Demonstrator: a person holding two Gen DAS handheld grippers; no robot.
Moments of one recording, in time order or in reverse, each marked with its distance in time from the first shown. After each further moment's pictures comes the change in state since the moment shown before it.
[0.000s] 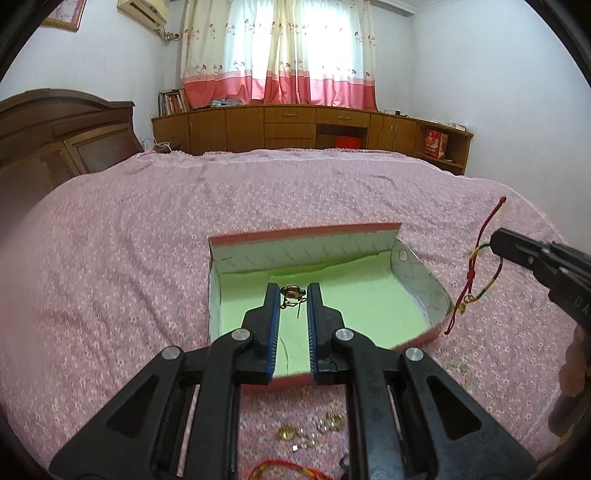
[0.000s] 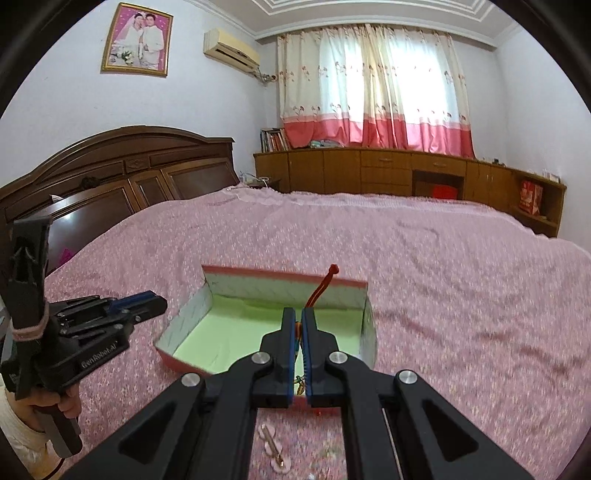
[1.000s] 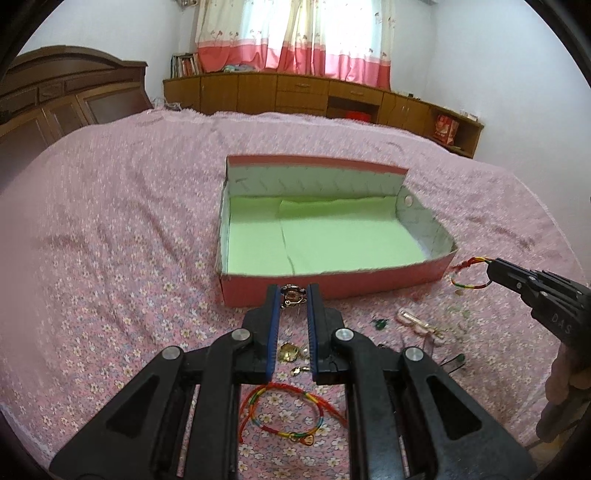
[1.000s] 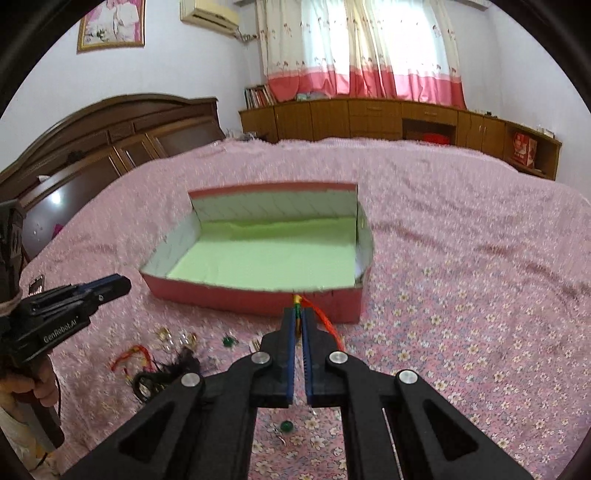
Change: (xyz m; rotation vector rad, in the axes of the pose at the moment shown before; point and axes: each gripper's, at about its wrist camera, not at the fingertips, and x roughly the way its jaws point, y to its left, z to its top) left arm -0.023 0.012 -0.063 -0.087 0.109 -0.004; right arm -0.004 -0.005 -0.074 0.089 0.164 -0.023
